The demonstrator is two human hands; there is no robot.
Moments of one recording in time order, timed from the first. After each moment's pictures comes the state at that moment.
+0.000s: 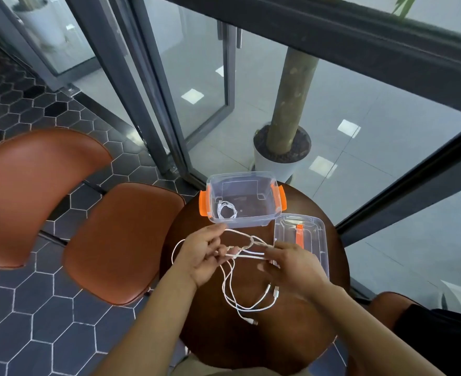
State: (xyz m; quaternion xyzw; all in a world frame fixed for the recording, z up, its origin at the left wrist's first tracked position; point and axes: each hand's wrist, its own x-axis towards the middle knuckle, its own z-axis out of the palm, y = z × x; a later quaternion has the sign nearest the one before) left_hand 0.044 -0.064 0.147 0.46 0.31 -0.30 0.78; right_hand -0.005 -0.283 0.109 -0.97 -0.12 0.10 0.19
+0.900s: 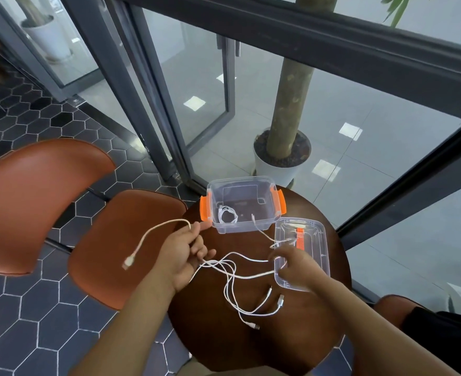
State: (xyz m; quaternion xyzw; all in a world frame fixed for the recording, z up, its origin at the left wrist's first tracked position) left_hand 0.044 -0.034 0.166 0.54 0.25 -0.23 0.77; right_hand 0.008 -0.294 0.100 -0.92 0.04 0.27 0.28
